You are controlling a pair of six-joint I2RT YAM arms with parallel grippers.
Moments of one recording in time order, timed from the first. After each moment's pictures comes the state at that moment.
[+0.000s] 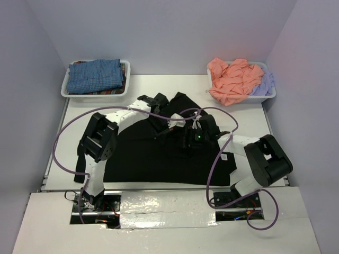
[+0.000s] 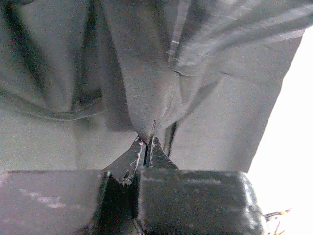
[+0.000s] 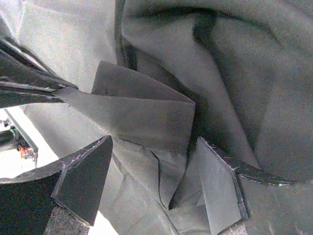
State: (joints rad) left arm -0.59 2.05 1.62 -1.00 0.57 0.68; right arm 0.45 1.52 0.62 0.13 -0.44 0.52
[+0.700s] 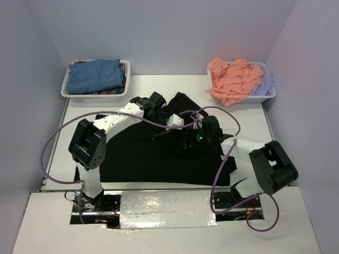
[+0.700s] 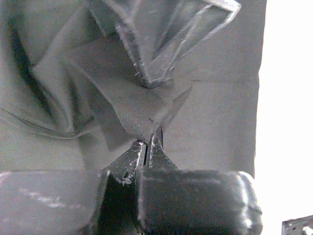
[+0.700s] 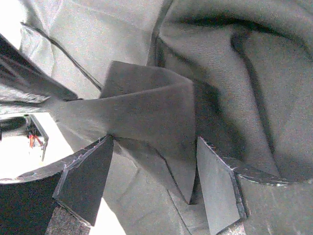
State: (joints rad) left arm -0.61 1.87 1.50 -0.91 0.68 0.84; right arm 0.45 1.43 0.56 0.22 -0.50 0.49
